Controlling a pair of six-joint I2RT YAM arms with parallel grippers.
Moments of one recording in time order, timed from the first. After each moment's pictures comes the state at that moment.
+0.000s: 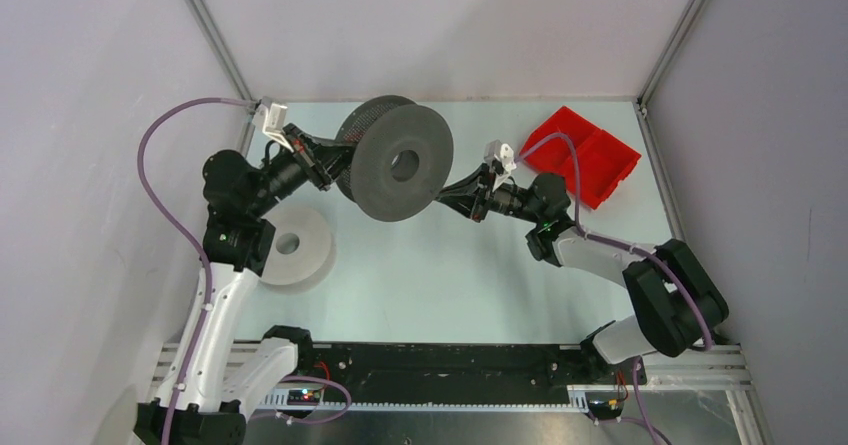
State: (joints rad) left arm -0.13 0.88 1.00 0.02 0.69 -0.50; right arm 0.55 1.45 0.68 1.01 -0.77 0.26
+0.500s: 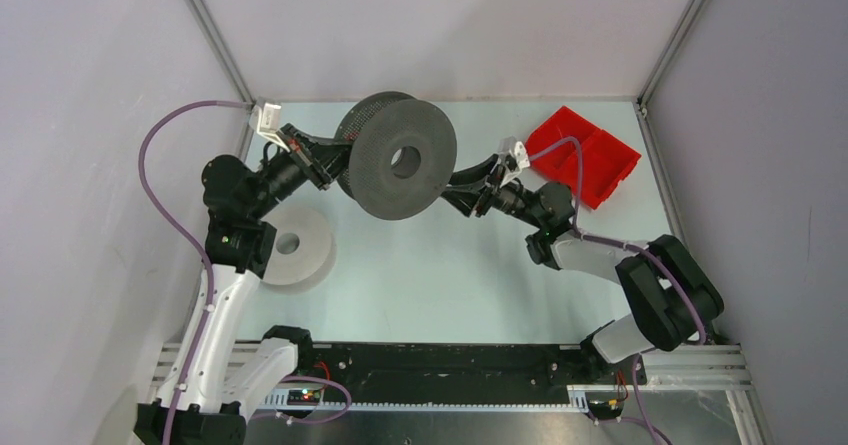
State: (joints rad) left arm -0.13 0.86 0.96 0.12 0.69 -0.61; right arm 0.55 1.49 0.65 1.22 -0.65 0.39
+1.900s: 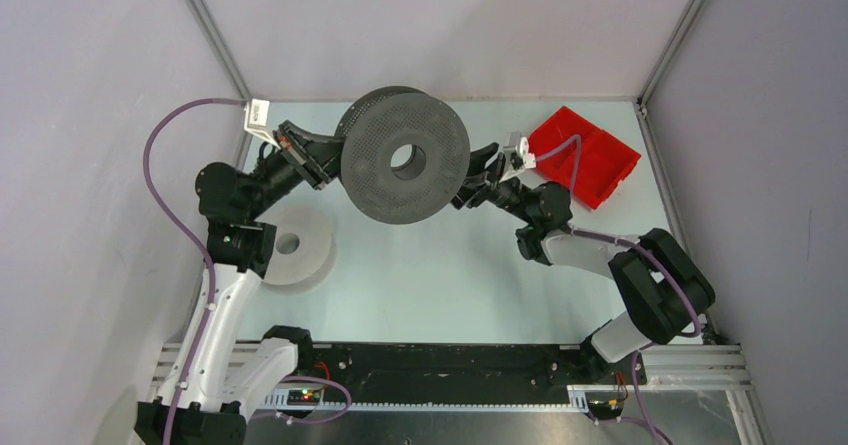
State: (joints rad) left arm -0.13 0.86 0.95 0.30 0.77 -0.85; right arm 0.60 1.53 0.71 1.44 -0.57 0.46
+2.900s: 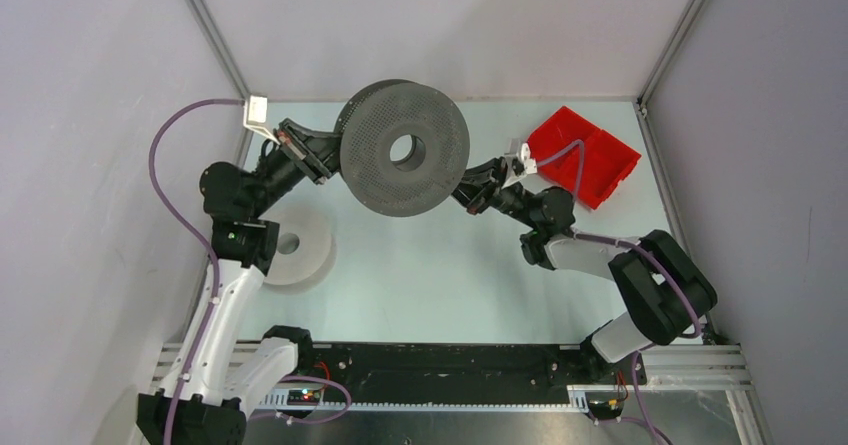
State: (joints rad) left arm -0.13 0.88 0.92 0.37 0.74 -0.94; right arm 0.61 1.53 0.68 1.45 -0.57 0.41
